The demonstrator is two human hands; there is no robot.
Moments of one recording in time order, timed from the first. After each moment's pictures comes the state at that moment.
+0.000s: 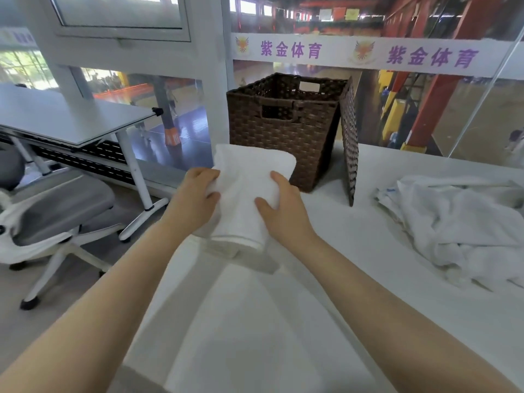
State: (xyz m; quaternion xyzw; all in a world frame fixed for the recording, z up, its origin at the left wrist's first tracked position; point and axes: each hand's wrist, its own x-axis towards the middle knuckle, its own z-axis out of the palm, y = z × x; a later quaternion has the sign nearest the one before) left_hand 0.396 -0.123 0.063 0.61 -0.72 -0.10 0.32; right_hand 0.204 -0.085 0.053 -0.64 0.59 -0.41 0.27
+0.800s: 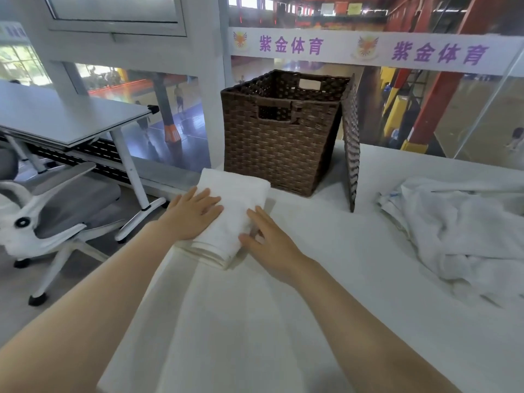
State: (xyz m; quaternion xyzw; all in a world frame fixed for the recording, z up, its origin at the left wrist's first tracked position) left_hand 0.427 -0.197 0.006 0.64 -0.77 -0.06 0.01; right_hand 0.202 -0.125 -0.020 -0.70 0.53 -0.28 0.39
